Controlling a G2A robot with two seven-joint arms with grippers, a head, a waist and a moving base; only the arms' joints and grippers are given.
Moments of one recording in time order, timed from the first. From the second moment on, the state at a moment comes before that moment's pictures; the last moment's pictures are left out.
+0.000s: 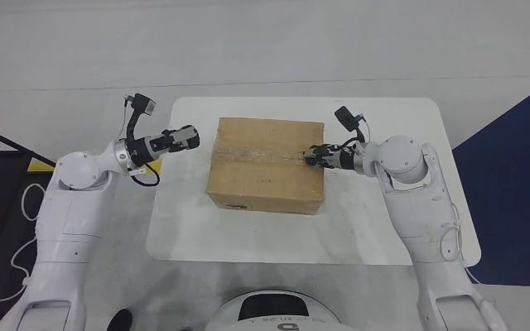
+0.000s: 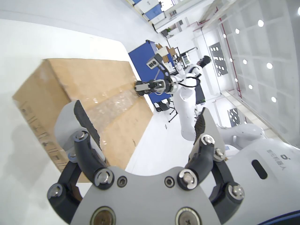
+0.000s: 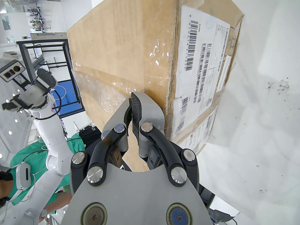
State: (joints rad) left arm 1.15 -1.03 -1.43 -1.39 -0.36 -0.44 -1.16; right arm -1.16 -1.24 1.36 -1.61 -0.38 0.39 1.17
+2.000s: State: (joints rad) left arm 0.87 -1.11 -1.12 -0.93 -0.37 -0.43 -1.19; right arm -0.95 -1.28 1.09 -1.50 -0.37 0.55 1.12
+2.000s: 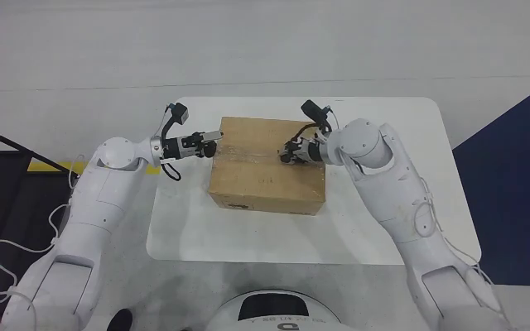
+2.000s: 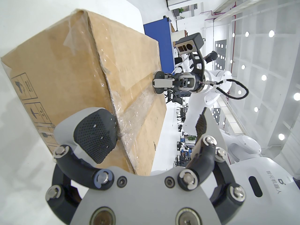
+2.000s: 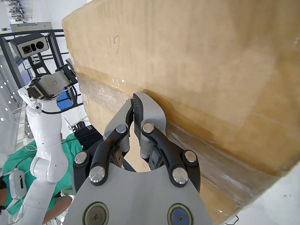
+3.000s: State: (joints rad) left arm 0.87 -1.11 -1.12 -0.93 -0.37 -0.43 -1.19; right arm -0.75 -1.38 0.82 -1.26 -0.12 0.43 0.98
